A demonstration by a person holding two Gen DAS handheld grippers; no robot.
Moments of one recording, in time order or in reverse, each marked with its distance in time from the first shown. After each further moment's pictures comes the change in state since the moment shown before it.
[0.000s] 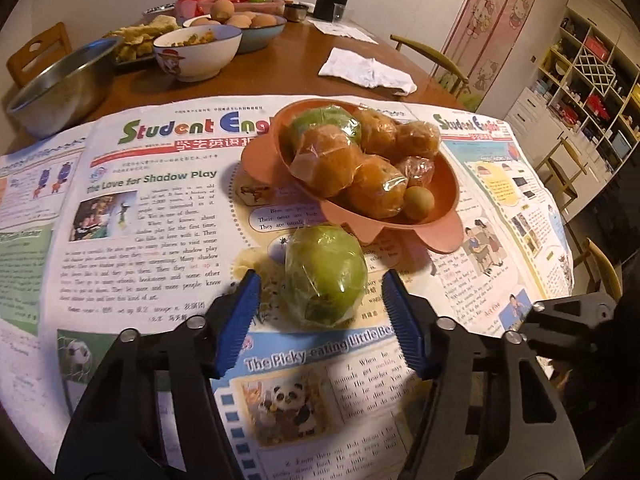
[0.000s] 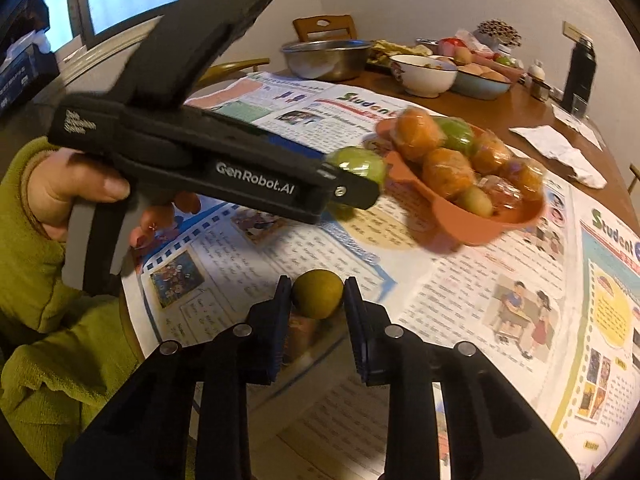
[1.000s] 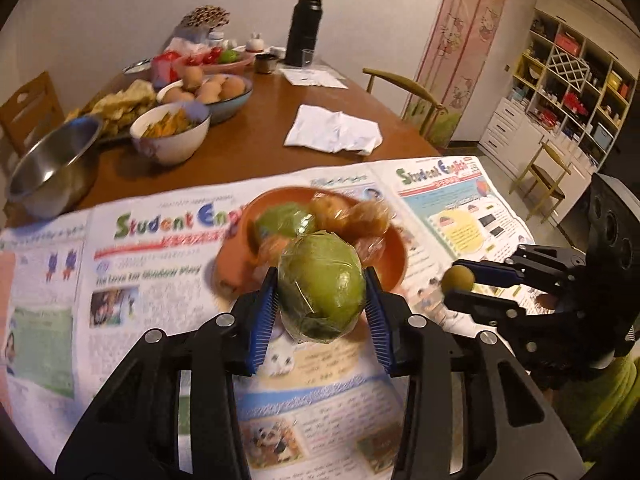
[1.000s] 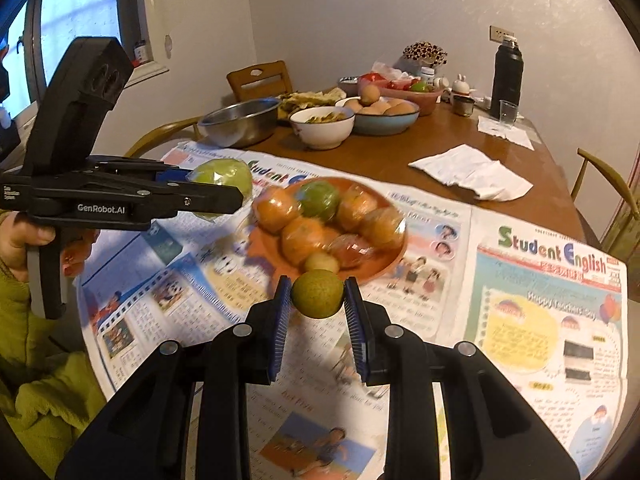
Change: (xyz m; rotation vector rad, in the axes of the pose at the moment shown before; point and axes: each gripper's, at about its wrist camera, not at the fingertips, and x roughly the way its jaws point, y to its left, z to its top) left arm -0.038 -0.034 0.049 0.104 -0.124 -0.034; right arm -0.055 -0.079 0.017 0.127 -0.159 -0.140
